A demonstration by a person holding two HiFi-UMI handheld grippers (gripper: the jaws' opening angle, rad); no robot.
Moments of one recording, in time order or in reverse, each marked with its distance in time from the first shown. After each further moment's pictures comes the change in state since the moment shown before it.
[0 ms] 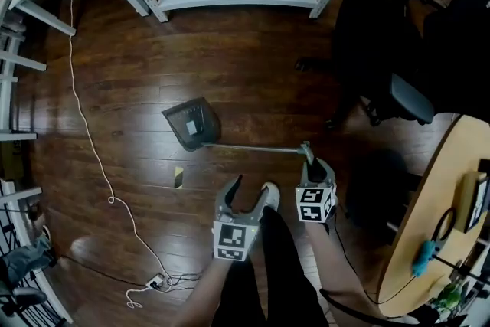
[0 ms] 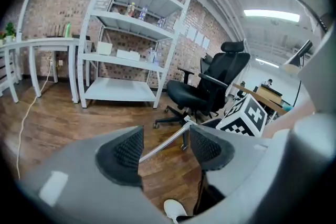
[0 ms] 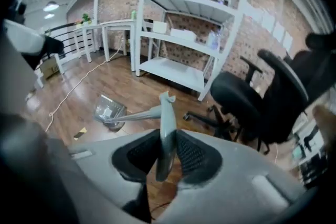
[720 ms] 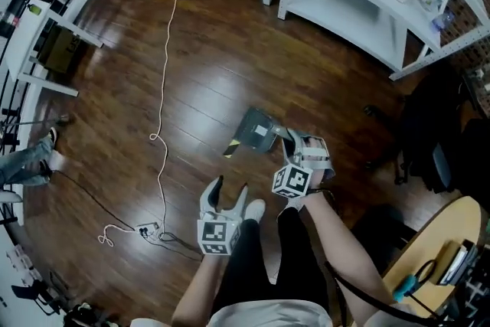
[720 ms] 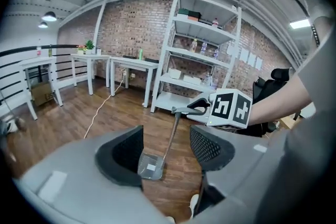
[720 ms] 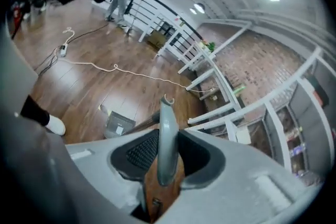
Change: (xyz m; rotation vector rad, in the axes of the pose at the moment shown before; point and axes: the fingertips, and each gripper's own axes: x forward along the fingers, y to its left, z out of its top) left arm -0.309 0.148 -0.023 -0.281 -0.188 0.542; right arm -0.097 0.336 0.220 -1.251 -0.443 0.202
